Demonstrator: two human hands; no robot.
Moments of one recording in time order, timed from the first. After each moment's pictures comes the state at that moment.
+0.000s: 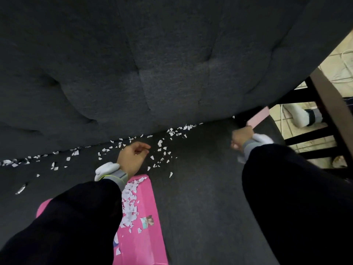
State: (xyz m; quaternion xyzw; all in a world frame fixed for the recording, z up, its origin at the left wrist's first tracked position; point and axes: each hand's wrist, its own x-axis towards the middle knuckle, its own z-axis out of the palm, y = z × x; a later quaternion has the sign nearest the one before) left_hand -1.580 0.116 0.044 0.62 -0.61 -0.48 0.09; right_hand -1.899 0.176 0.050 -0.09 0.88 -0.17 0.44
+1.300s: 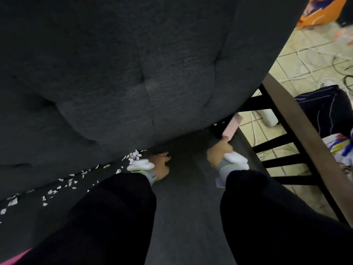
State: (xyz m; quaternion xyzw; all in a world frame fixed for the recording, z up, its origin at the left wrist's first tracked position) left_hand -1.777 0.112 -0.011 0.37 -0.81 -0.38 -0.24; right_hand -1.947 0.185 0.038 -0.11 0.94 0.00 0.33
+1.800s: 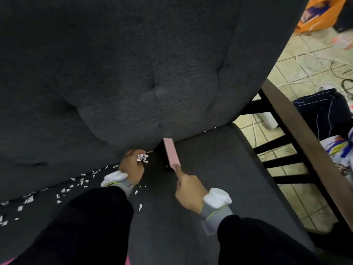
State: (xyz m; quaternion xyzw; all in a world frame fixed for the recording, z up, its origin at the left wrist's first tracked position) left_hand -1.700 0.096 0.018 0.57 -0.75 -0.35 0.03; right_hand -1.828 0.225 0.082 -0.38 0.79 -0.03 0.47
